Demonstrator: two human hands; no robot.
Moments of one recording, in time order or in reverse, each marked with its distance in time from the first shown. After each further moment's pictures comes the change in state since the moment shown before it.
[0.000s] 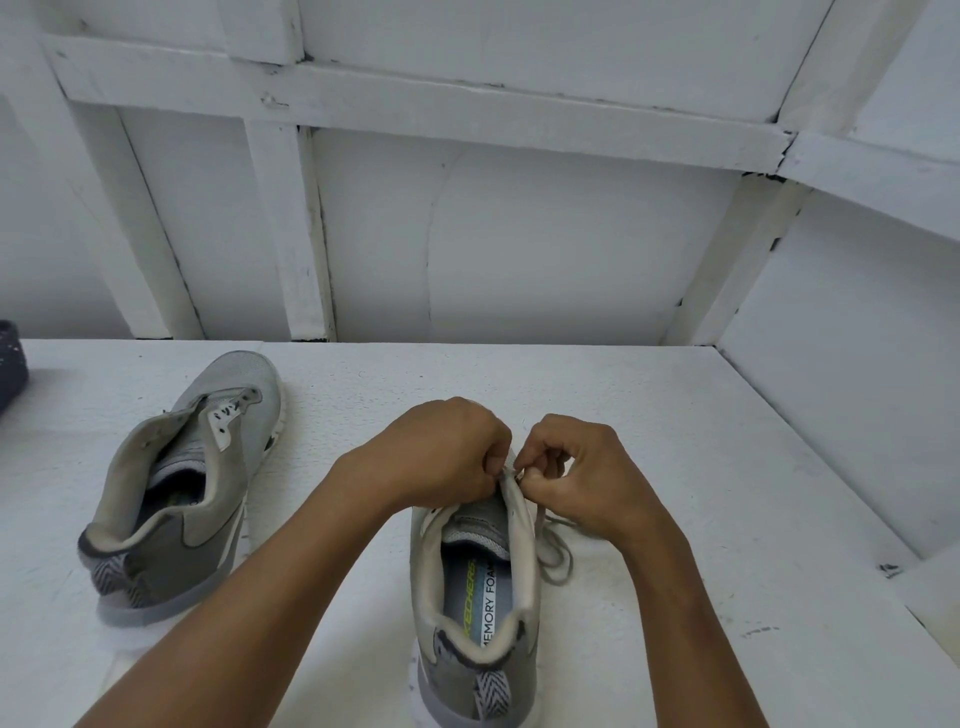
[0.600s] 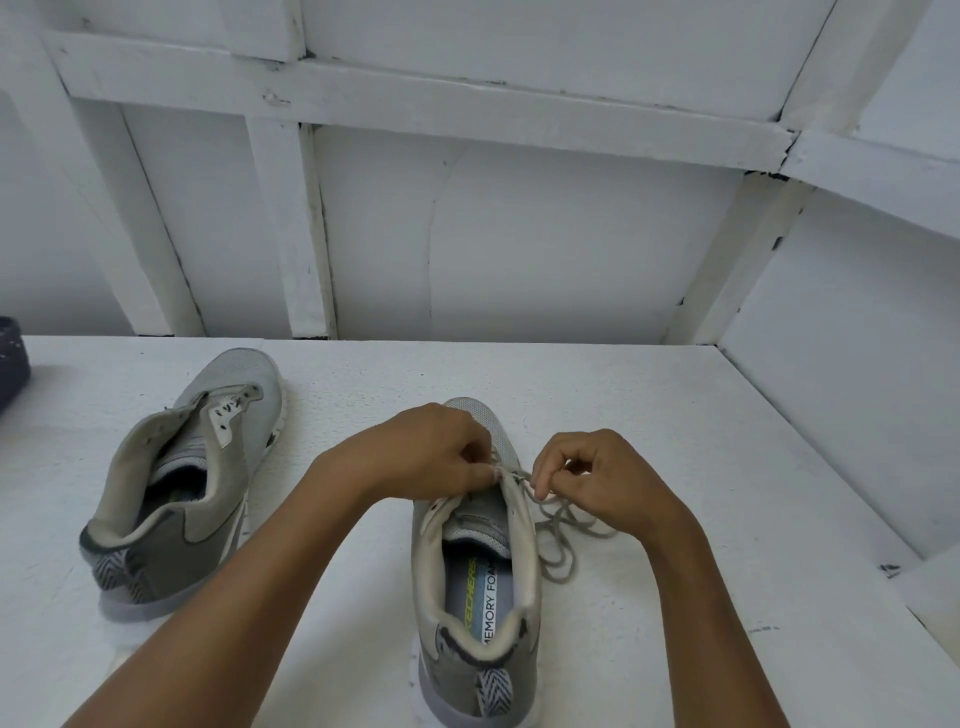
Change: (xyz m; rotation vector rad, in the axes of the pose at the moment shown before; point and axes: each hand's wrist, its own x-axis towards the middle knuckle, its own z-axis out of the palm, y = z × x) left_hand -0.003 -0.018 0.003 -0.131 -0.105 -0.058; right_hand -0.002 0.019 -0.013 0.099 -0.166 0.171
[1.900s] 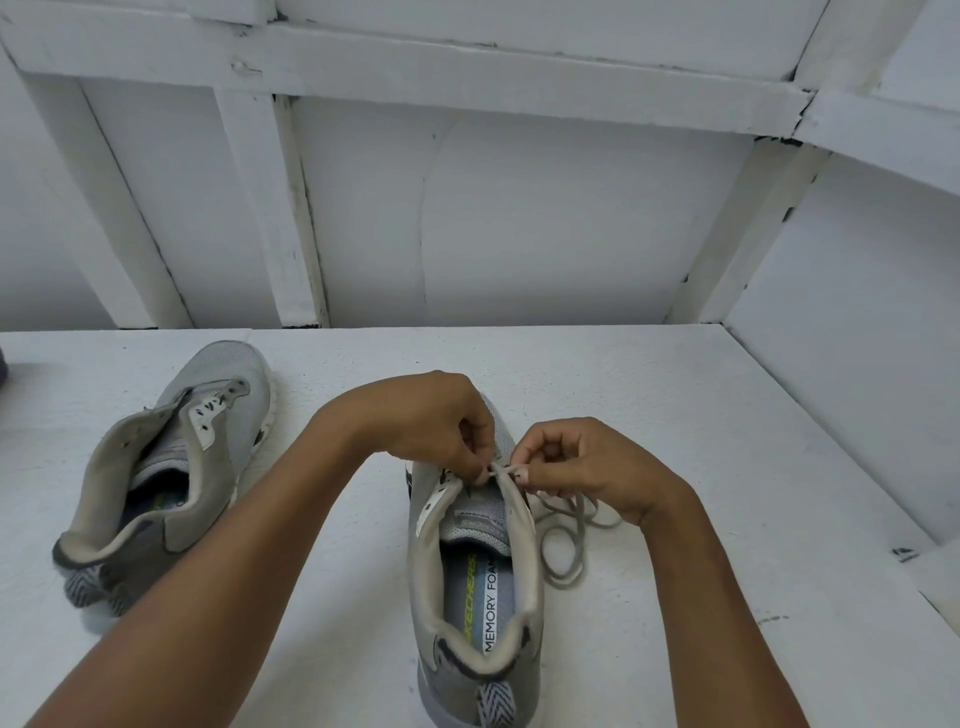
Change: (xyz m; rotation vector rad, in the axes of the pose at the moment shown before) left_hand 0.017 -0.002 -0.024 -0.112 -0.156 0.026; right_hand 0.011 -0.006 -0.002 0.318 -0.255 0.130
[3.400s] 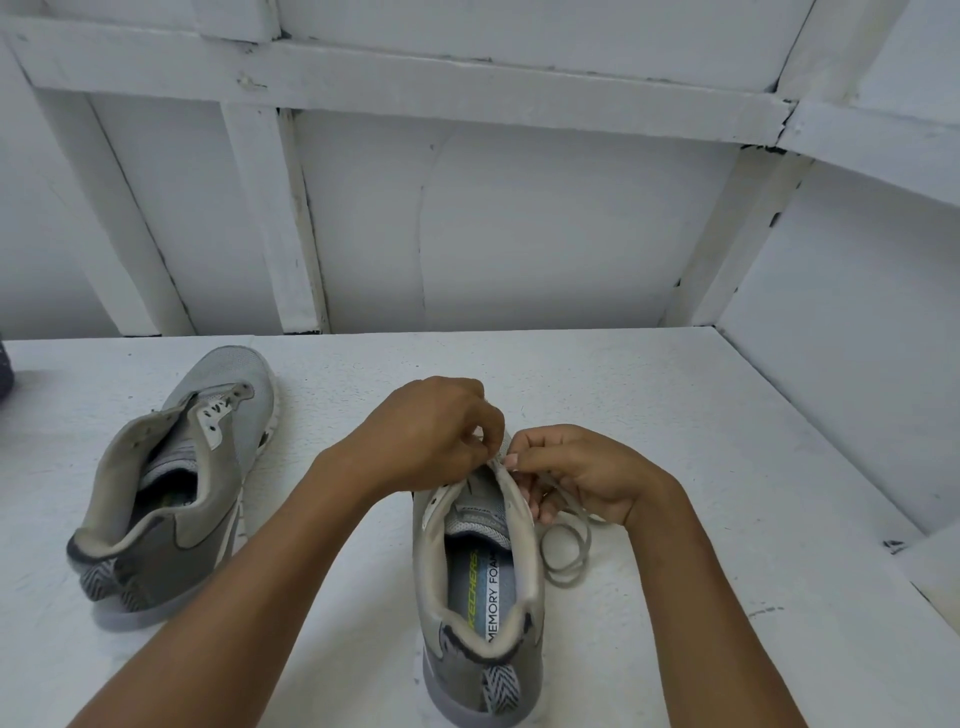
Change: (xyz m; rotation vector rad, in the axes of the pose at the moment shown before) left_hand -0.009 0.001 0.026 0.158 0.369 0.116; right_hand 0.005 -0.009 0.013 0.232 -0.089 0.216
